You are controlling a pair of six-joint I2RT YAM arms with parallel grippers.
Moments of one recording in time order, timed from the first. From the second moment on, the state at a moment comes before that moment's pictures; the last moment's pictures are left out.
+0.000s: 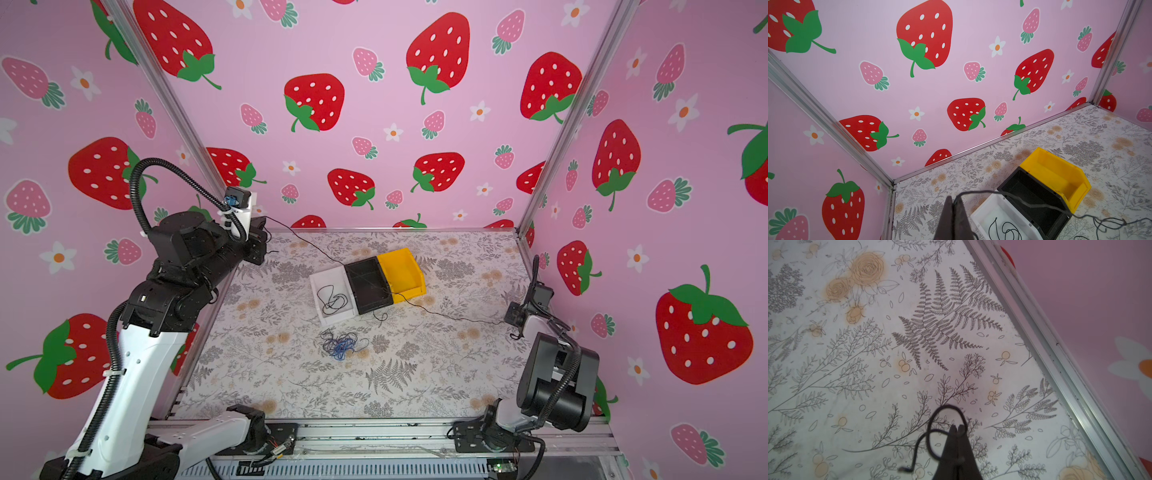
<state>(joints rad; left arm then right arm) -0.25 1.13 1.59 -0.66 -0.05 0.27 -0.30 1.47 0.71 -0.12 0.04 0.06</state>
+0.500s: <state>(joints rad) -0.25 1.14 1.59 -0.66 -0.11 0.32 -0.36 1.58 0.79 -0.09 0.13 0.06</state>
